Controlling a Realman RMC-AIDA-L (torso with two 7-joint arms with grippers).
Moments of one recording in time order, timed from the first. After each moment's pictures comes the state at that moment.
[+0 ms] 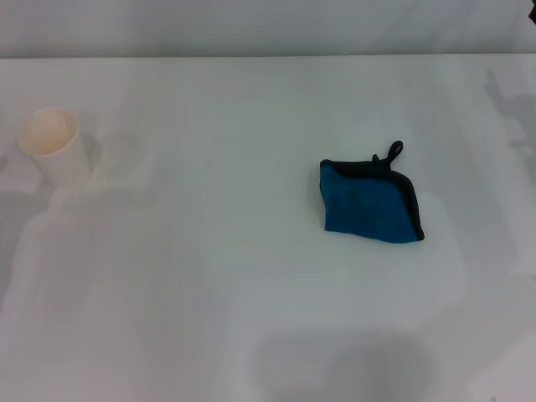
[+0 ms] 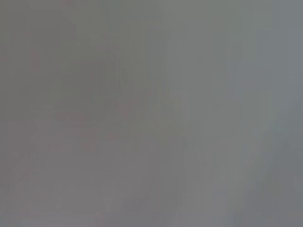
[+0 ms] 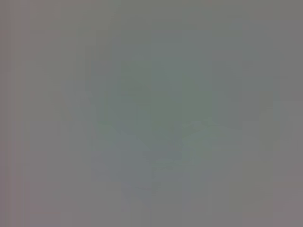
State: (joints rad) left arm -0.34 -2.08 0.75 0.01 0.70 1.47 -0.73; right arm 0.59 2.03 -0.86 -0.14 -0.52 -0.95 0.36
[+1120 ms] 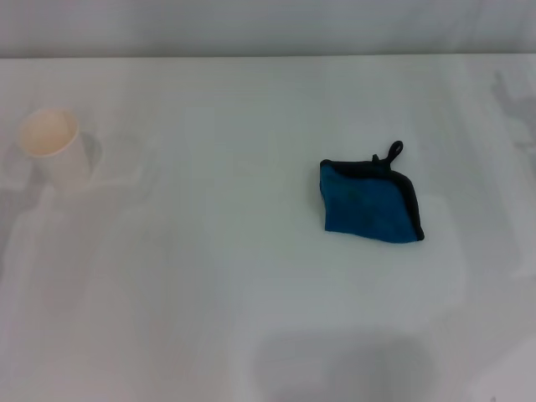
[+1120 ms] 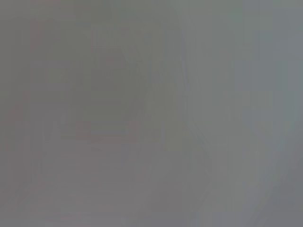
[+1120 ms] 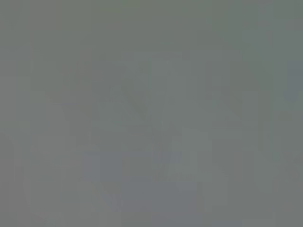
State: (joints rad) left arm -0.34 -2.07 0.75 0.02 0.66 1.46 -0.73; right arm 0.59 2.03 -0.86 -0.13 -0.48 -0.95 0.36
